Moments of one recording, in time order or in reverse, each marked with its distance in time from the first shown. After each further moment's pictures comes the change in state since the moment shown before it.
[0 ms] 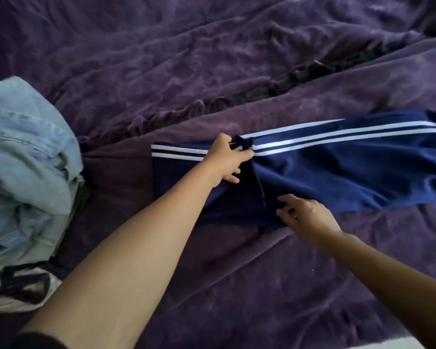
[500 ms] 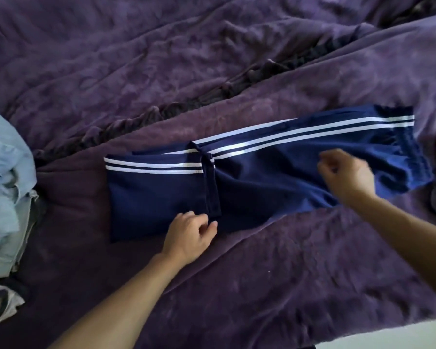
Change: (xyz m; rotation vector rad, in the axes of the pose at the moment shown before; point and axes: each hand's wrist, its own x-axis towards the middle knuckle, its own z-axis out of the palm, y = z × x) left_hand -0.059 -0.096 0.083 0.693 0.146 0.465; right_hand 0.029 0.143 -0.108 0.141 0.429 0.257
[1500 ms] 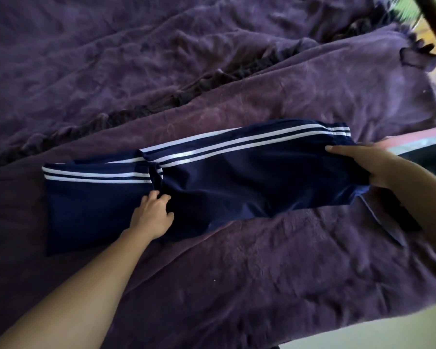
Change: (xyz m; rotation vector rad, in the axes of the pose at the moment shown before) left_hand 0.078 0.036 0.033 0.242 -0.292 -0.305; right_hand 0.075 0.094 -0.123 0.668 -0.419 0.625
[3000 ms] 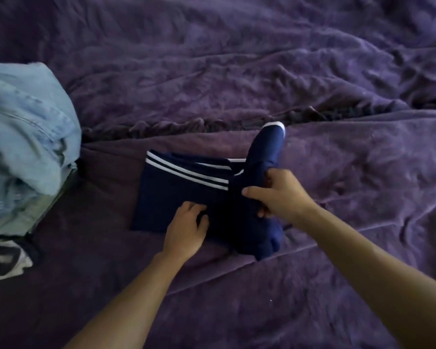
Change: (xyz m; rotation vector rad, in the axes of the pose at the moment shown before) left_hand -0.068 -0.099 -0.013 -0.584 0.358 0.036; right_hand -0.135 -0.051 0.319 -0.384 -0.324 -0.498
